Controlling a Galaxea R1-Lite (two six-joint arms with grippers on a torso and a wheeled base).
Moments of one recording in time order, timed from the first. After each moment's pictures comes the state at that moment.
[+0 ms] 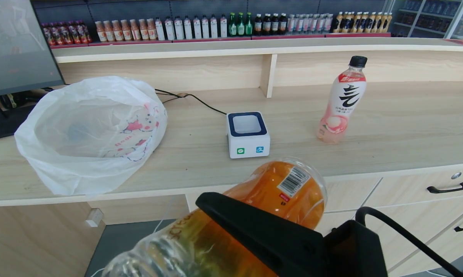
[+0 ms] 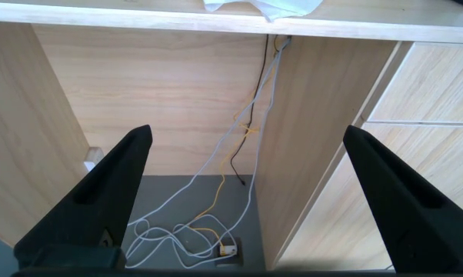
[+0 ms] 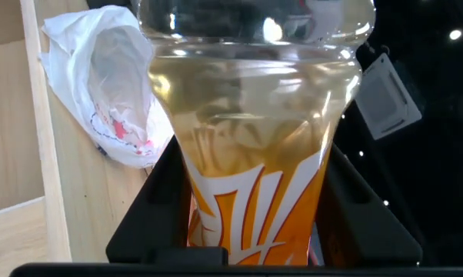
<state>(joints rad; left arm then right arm) 0.00 0.00 0.00 0.00 0.00 0.00 1.30 1.68 -0.52 -1.57 -0.17 -1.60</state>
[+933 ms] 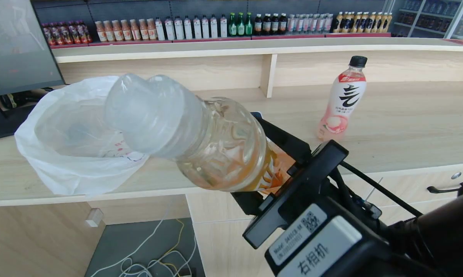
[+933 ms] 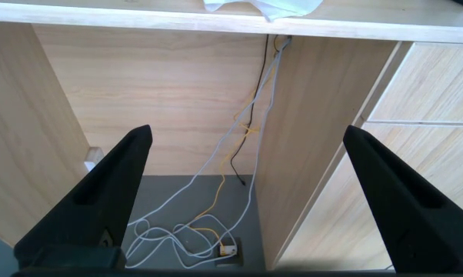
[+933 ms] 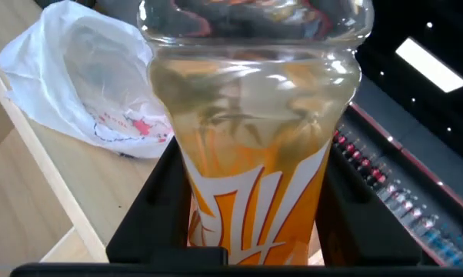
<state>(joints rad) 0.00 0.00 0.00 0.00 0.00 0.00 1.10 1.74 -0.64 -1.57 -0.20 -1.03</state>
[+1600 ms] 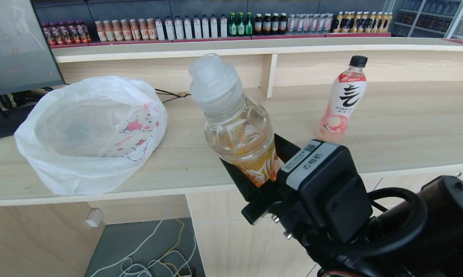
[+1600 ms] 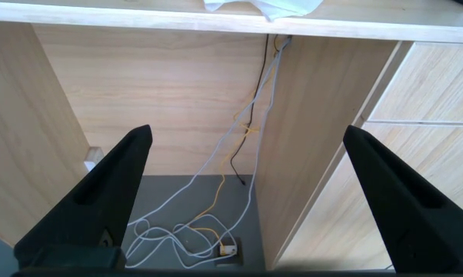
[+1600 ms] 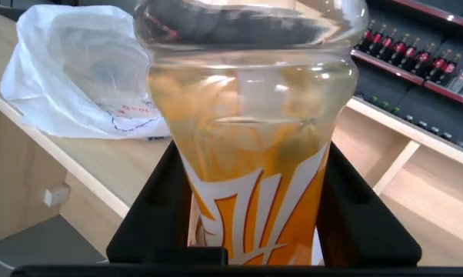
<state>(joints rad) 0.00 0.00 0.00 0.00 0.00 0.00 1.07 1.79 -0.64 -1.57 -0.32 -0.65</state>
